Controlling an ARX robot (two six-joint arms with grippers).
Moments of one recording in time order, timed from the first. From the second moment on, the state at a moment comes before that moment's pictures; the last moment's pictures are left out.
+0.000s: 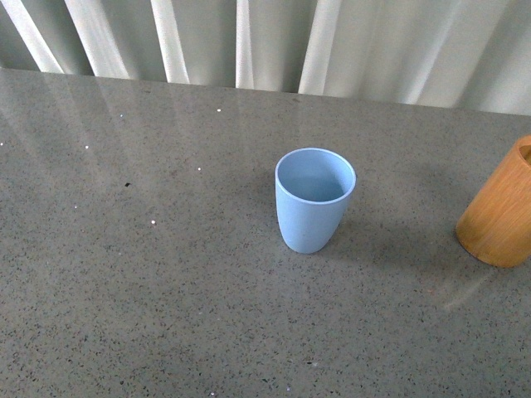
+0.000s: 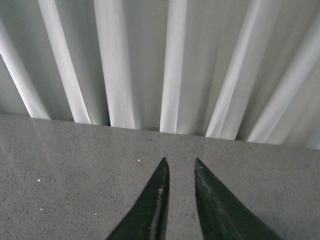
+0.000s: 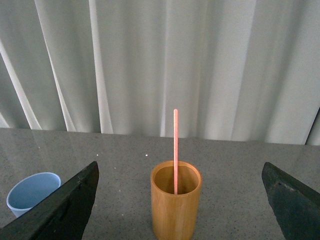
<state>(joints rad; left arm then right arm) -0.22 1.19 0.35 0.82 -0.23 -0.02 0.00 0.00 0.02 0.00 0.00 0.00</state>
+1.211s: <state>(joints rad) 0.00 0.47 0.02 0.46 0.00 -0.01 0.00 0.00 0.02 0.00 0.00 0.00</state>
